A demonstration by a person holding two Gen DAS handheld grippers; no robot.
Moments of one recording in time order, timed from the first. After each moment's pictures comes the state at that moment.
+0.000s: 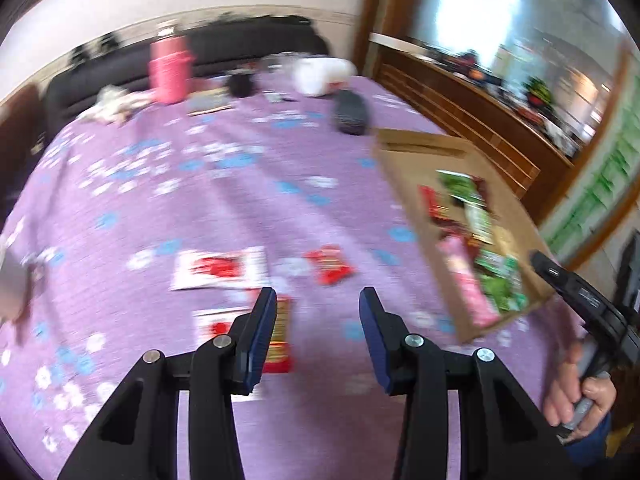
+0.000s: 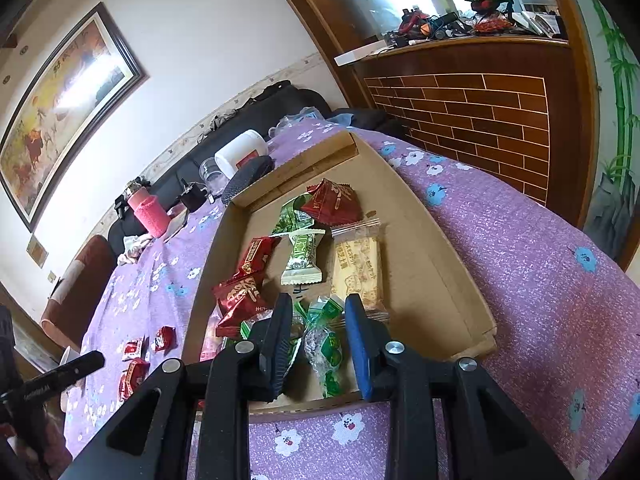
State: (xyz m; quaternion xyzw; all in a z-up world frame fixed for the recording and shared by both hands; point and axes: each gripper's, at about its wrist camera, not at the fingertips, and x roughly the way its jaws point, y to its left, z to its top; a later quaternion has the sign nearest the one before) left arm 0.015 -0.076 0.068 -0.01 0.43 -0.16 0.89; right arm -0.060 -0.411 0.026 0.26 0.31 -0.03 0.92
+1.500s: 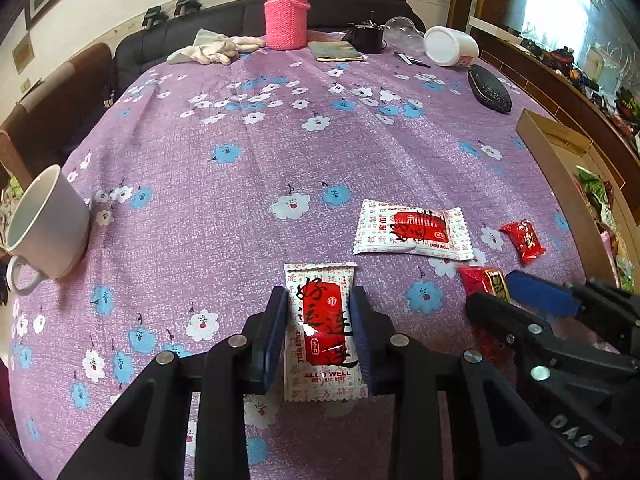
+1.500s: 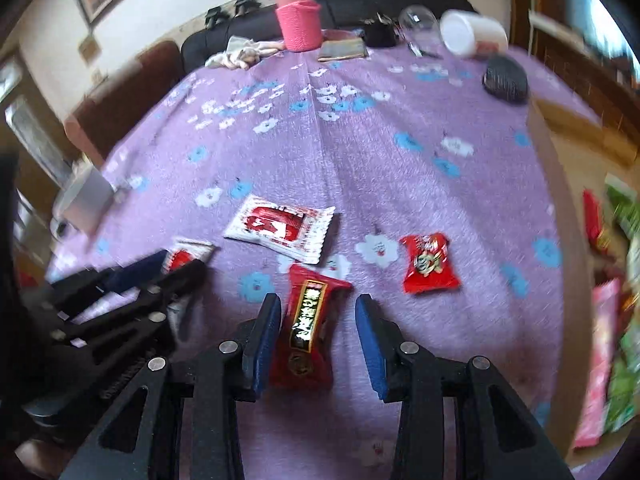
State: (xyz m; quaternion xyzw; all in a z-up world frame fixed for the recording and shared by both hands) left arm 0.044 0.006 0.012 0.01 0.47 -0.02 0.88; right arm 0.044 -0.137 0.005 0.00 0.48 0.15 0.86
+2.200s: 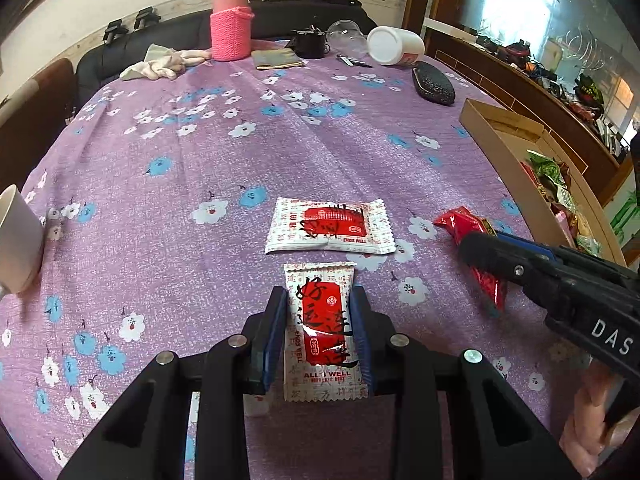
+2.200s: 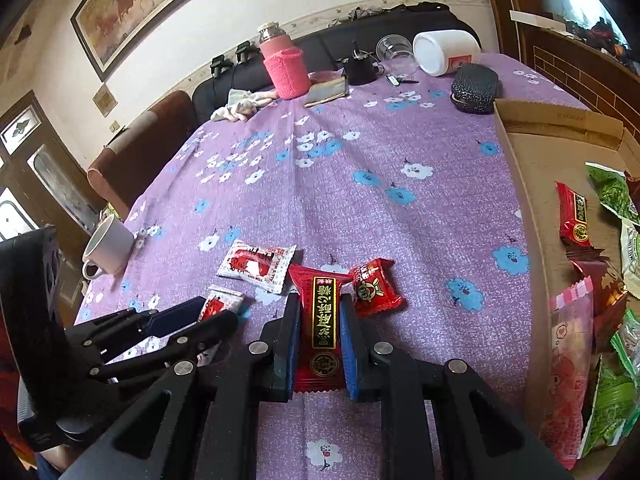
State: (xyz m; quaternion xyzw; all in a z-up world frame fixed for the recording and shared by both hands) left arm 0.037 -0.026 0.010 0.01 0.45 -0.10 0.89; right arm 0.041 -0.192 0.019 0.12 0.42 0.18 0.88
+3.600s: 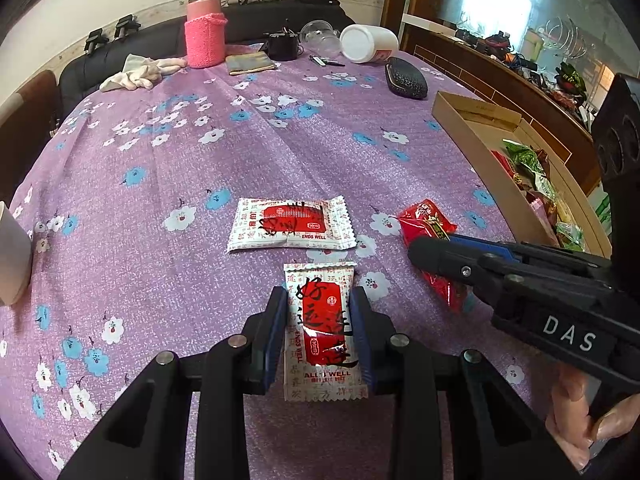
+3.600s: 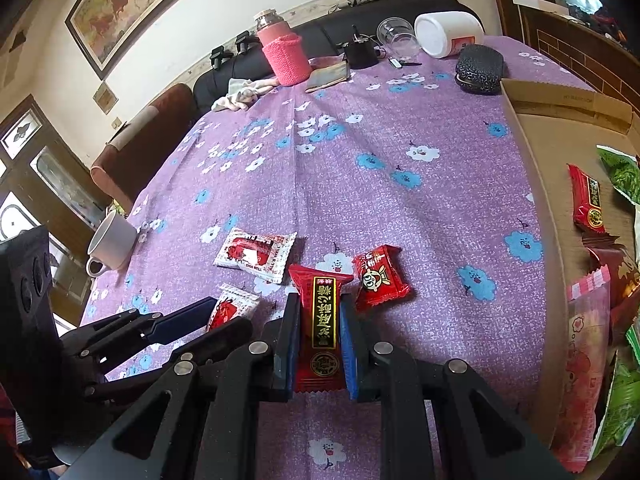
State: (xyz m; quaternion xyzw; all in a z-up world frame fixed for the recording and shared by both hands) left arm 0.031 -0.041 0.014 0.02 0.45 -0.13 0.88; right arm 0.048 -0.191 0.009 0.13 0.45 0.20 0.86
